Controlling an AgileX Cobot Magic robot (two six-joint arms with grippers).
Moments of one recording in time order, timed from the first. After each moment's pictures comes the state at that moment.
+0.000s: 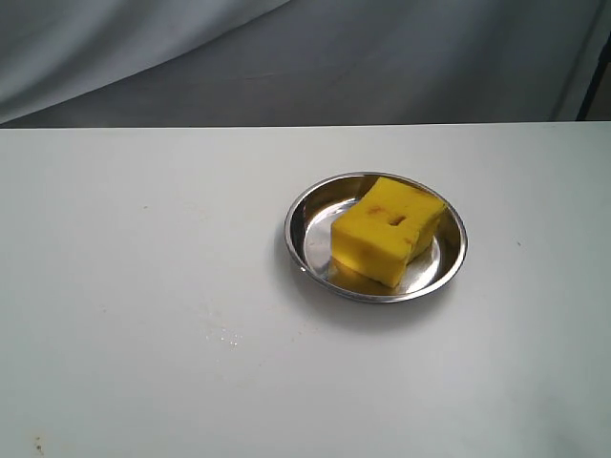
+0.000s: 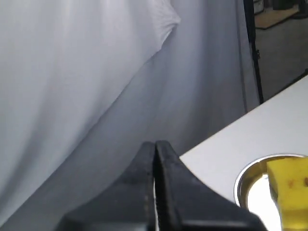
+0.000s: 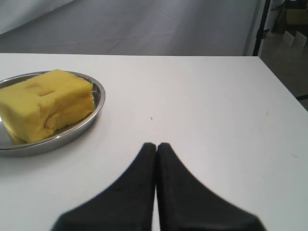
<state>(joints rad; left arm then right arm) -0.13 0.95 -0.99 -0.93 0.44 1.20 -0.08 0.21 0.00 -0.01 0.23 -0.15</state>
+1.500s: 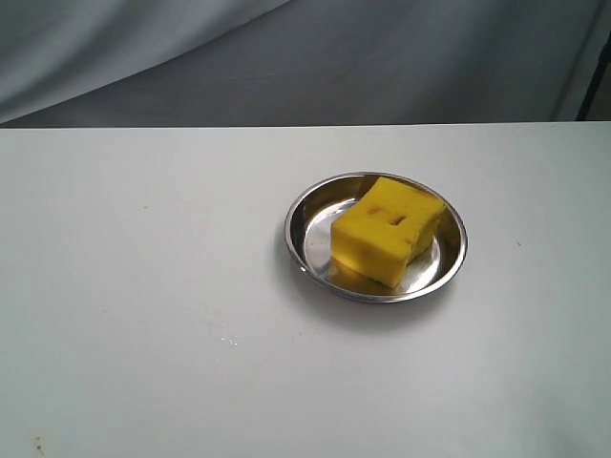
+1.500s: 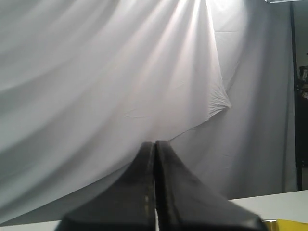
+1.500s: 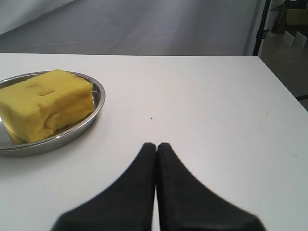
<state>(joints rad) -0.13 0.00 -0.25 -0.88 0.14 0.85 -0.08 0.21 0.00 -0.01 0.23 -0.15</state>
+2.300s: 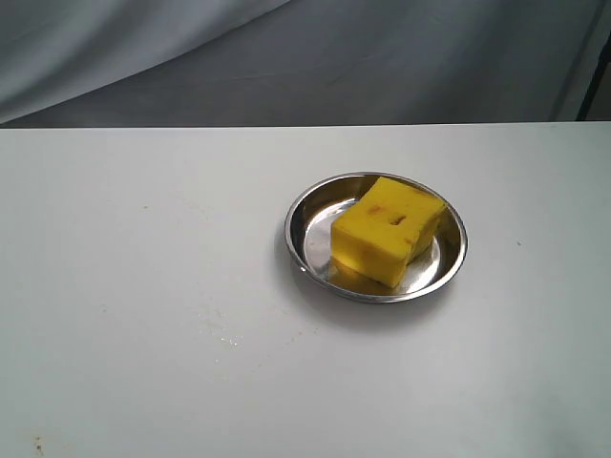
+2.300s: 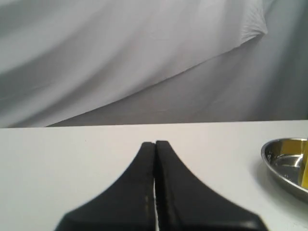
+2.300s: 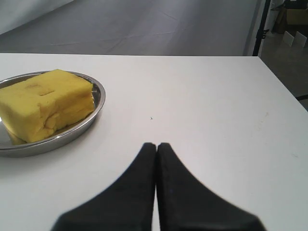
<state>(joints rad) -0.13 0.00 -0.02 -0.10 0.13 0.06 -0.08 0.21 0.00 -0.01 0.23 -0.15</state>
